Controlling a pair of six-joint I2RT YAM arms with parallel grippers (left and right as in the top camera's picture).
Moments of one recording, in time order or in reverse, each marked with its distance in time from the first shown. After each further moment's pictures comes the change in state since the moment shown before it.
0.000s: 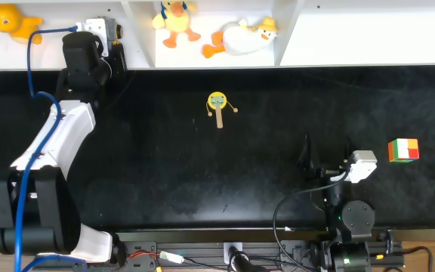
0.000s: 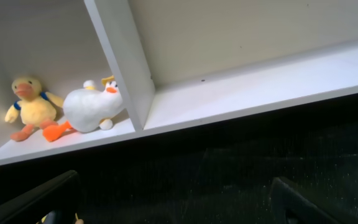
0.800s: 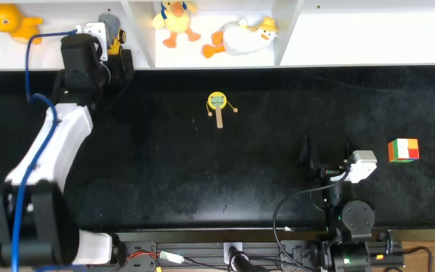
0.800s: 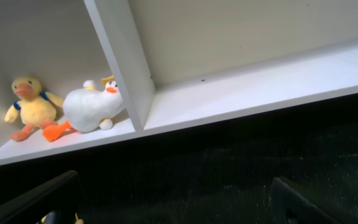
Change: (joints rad) left arm 0.000 -0.072 0.000 -0.132 0.000 0.008; right arm 0.000 0.000 0.000 0.000 0.000 0.000
